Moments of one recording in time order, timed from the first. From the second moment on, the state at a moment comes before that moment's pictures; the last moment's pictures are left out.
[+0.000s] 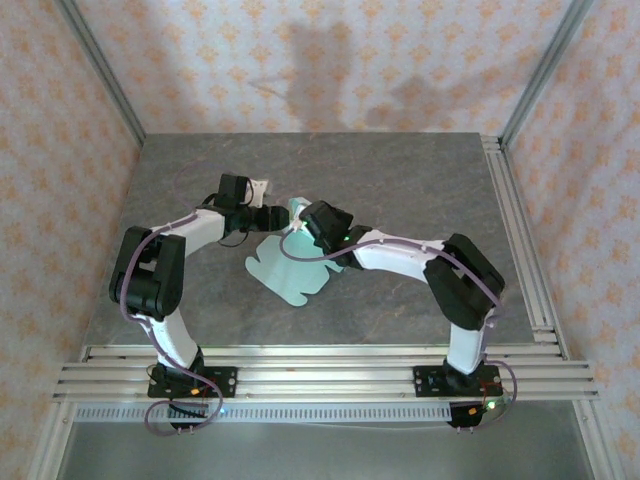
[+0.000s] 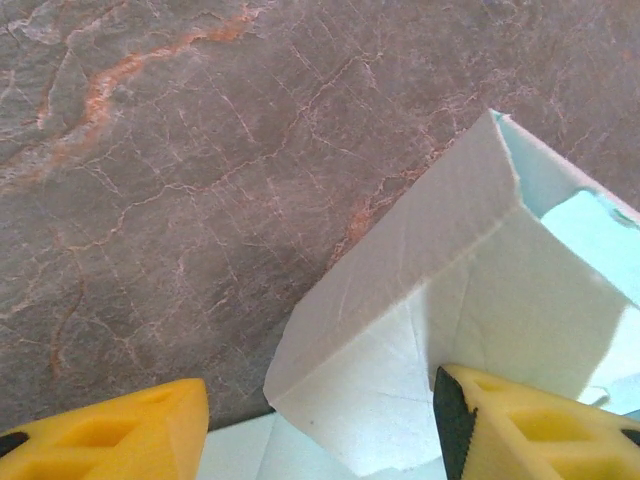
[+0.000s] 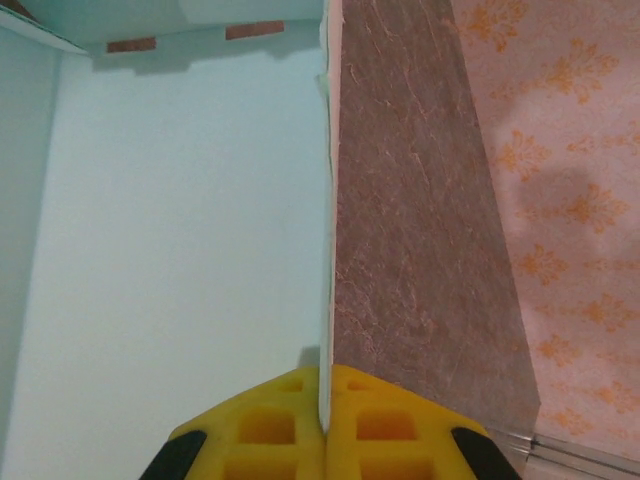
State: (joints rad) left arm -0.16 1.77 1.04 -0.14 0.47 -0.25; right arm 0.84 1.84 1.21 -0.16 0.62 -0.65
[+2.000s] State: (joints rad) left arm -0.10 1.77 1.05 -0.08 0.35 -0.33; right arm 0.88 1.91 1.11 0.34 0.79 -1.12
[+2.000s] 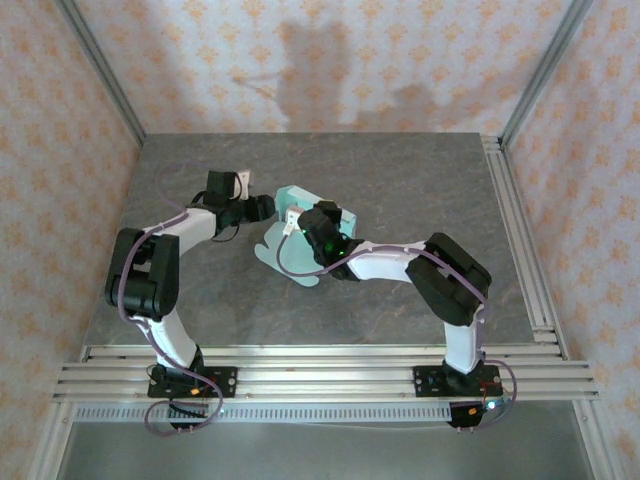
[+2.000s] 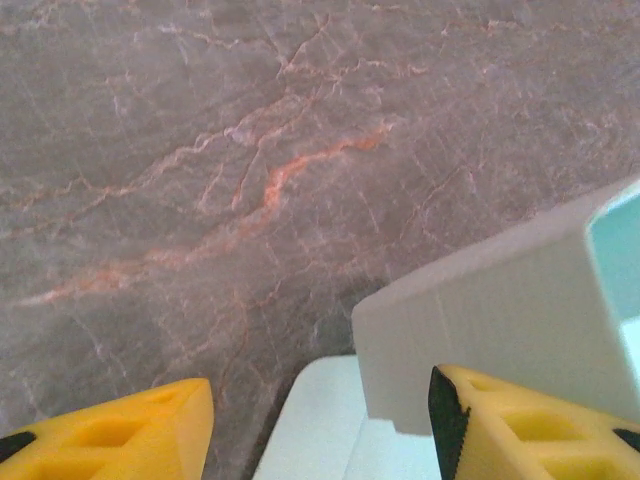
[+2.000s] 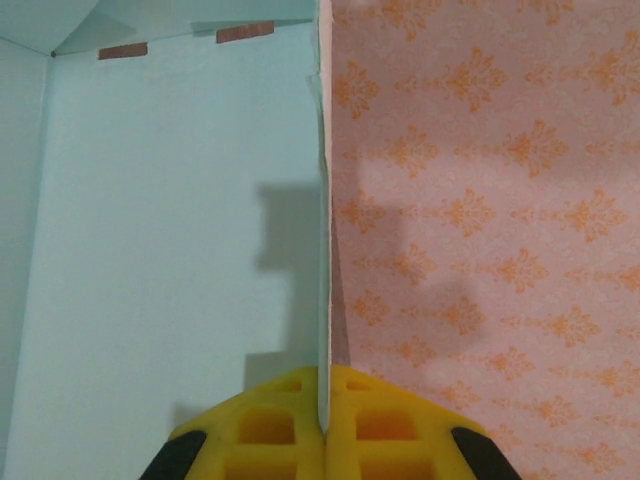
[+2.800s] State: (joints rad) left arm -0.14 1.83 1.08 -0.10 0.40 -0.28; right arm 0.87 1.91 1.16 0.22 0.76 -1.05
